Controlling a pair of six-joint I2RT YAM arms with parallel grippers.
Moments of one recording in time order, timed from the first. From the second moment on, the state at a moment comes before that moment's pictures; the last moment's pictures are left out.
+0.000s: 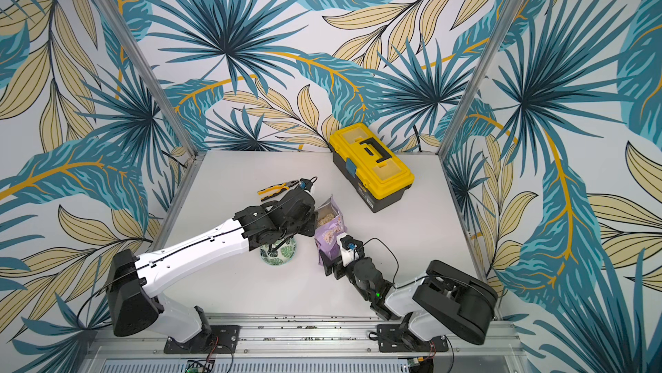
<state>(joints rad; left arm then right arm) -0.92 1.52 1.34 -0.64 -0.27 -0.56 1.04 1.46 0.12 1.15 0.37 0.15</state>
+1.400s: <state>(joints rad) -0.92 1.54 1.34 -0.70 -0.39 -0.55 0.92 1.82 0.27 1.43 0.28 0.05</state>
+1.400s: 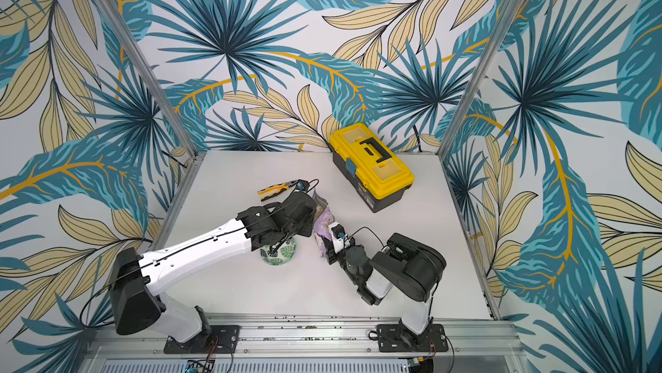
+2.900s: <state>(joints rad) -0.47 0.68 0.74 -0.63 -0.42 -0.48 0.95 1.49 0.41 0.90 0.47 -0.90</state>
